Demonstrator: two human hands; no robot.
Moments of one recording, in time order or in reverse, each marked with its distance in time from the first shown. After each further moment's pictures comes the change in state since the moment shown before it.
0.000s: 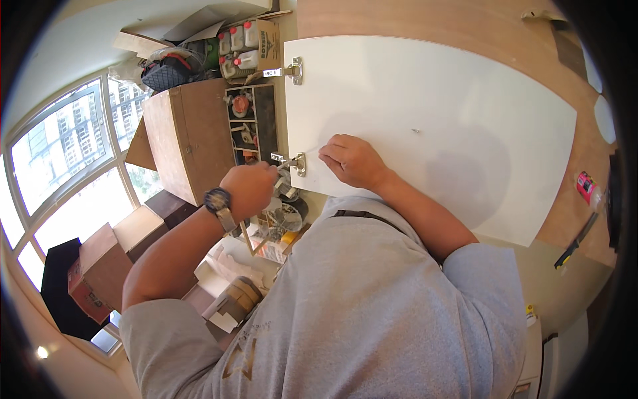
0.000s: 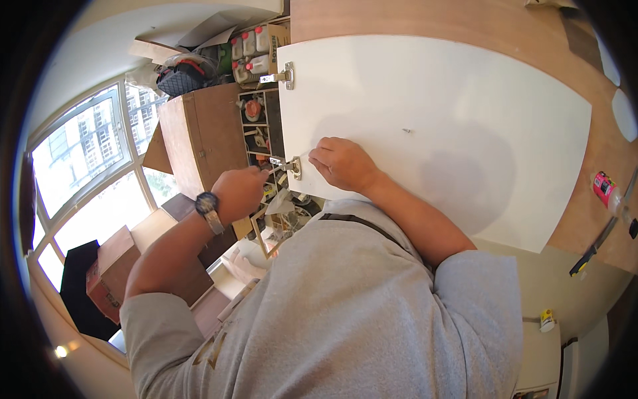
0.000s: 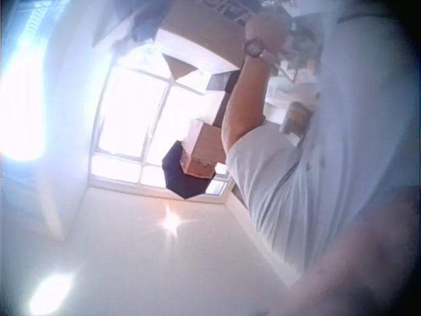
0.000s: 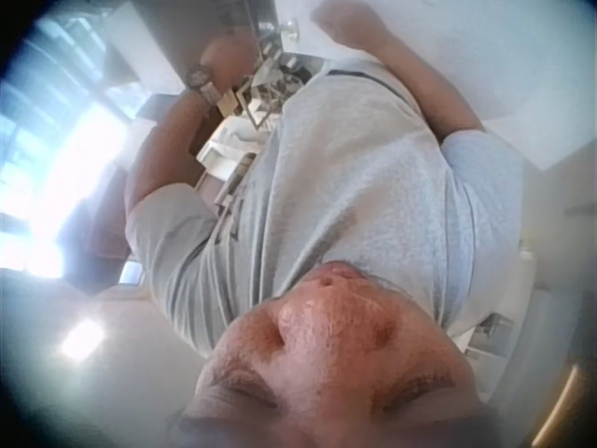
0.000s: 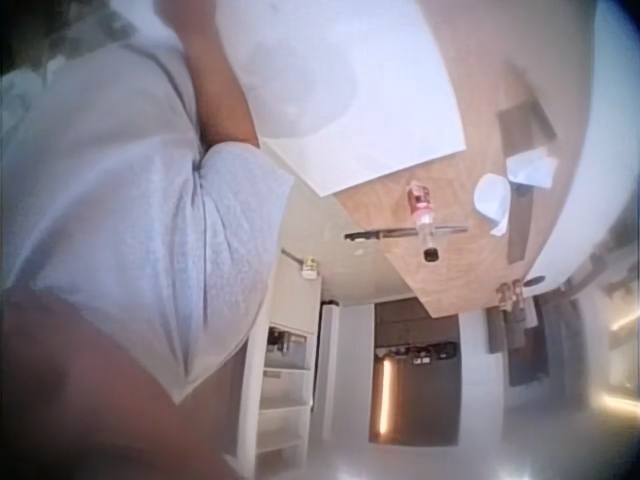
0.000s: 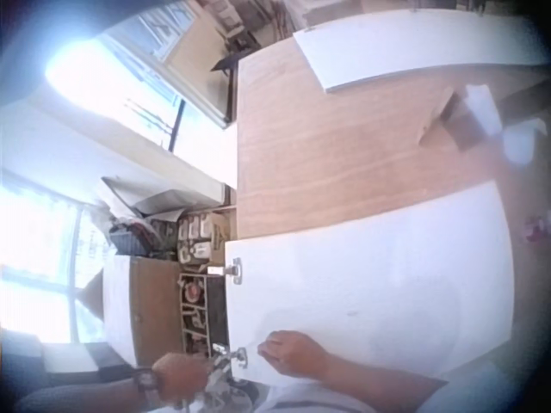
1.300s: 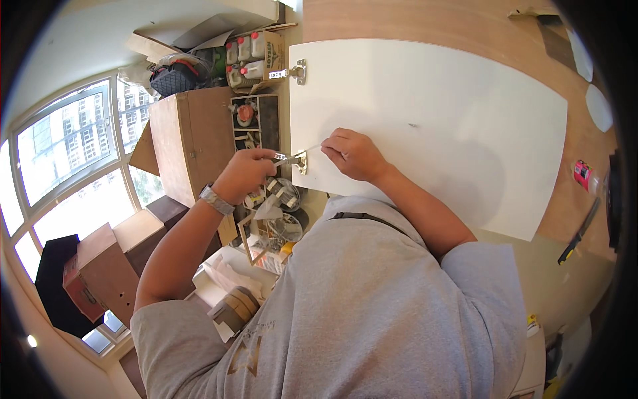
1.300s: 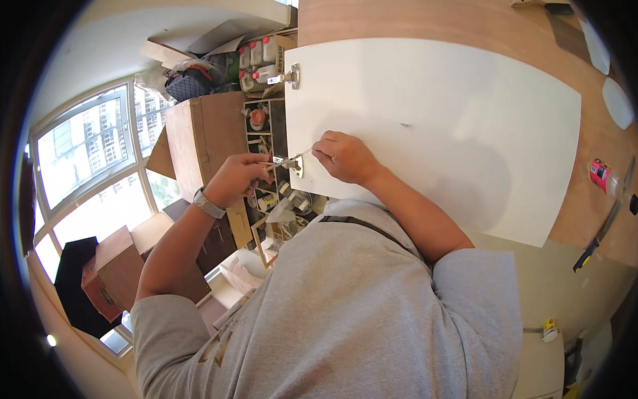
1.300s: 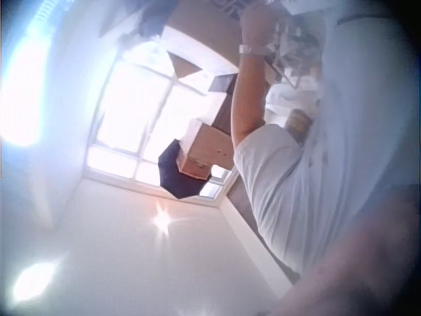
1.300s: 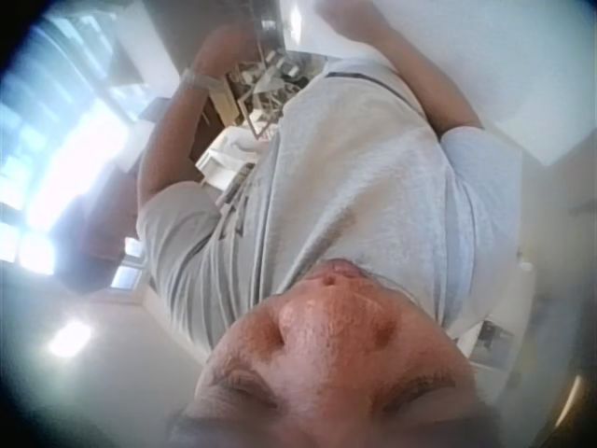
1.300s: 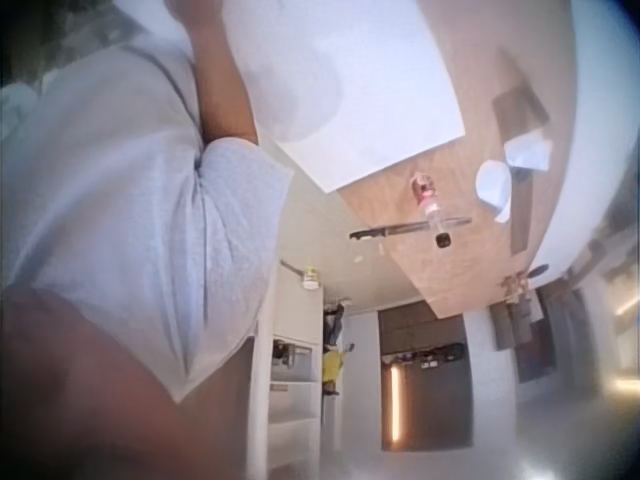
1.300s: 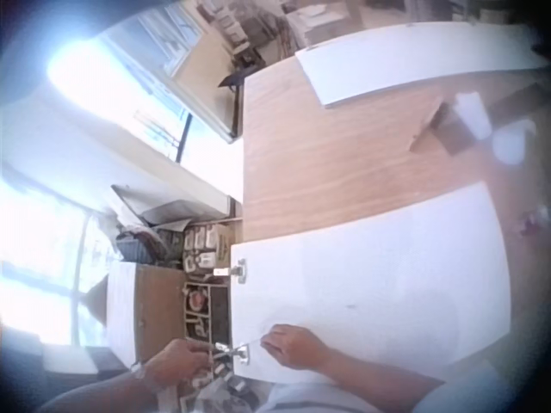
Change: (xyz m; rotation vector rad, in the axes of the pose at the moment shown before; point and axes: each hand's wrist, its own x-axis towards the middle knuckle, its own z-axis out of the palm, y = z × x) left_hand -0.002 0.004 -0.004 -0.894 0.032 -0.480; right_hand -0.004 0.000 0.002 -0.006 0.027 0.048
